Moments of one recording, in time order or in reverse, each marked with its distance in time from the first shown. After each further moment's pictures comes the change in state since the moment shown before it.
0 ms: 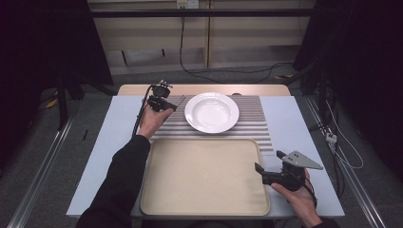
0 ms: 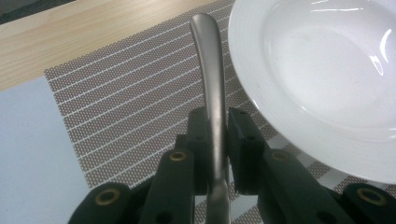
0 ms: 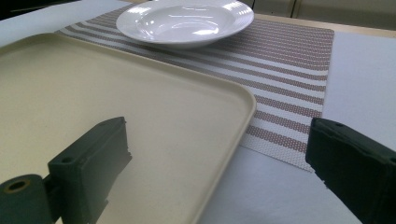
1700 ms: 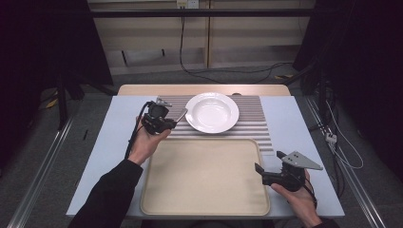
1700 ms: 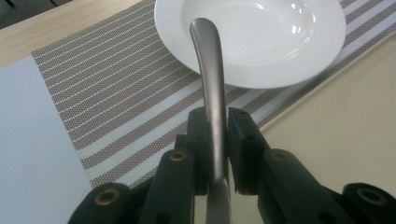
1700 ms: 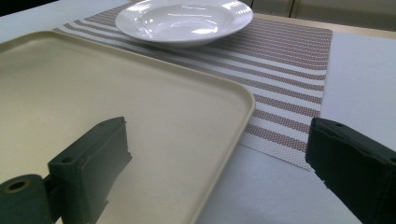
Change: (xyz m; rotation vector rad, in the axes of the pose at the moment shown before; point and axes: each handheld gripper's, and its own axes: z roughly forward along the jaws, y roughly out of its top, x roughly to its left) left arm -0.062 -0.054 -0.075 -0.065 -0.011 0.090; right arm 0.001 0.000 -0.001 0.004 -0.007 -0.008
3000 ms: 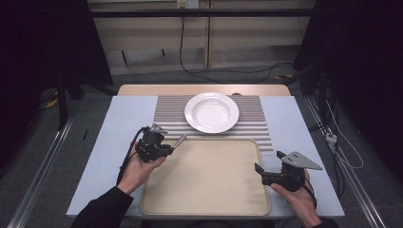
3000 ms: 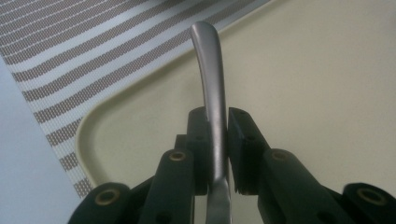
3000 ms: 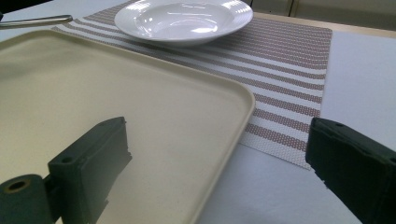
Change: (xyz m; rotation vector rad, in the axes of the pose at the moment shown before) left arm -0.030 -0.065 -0.020 0.067 -0.083 -0.008; right arm 0.000 0.000 0.001 0.003 -0.004 -0.002
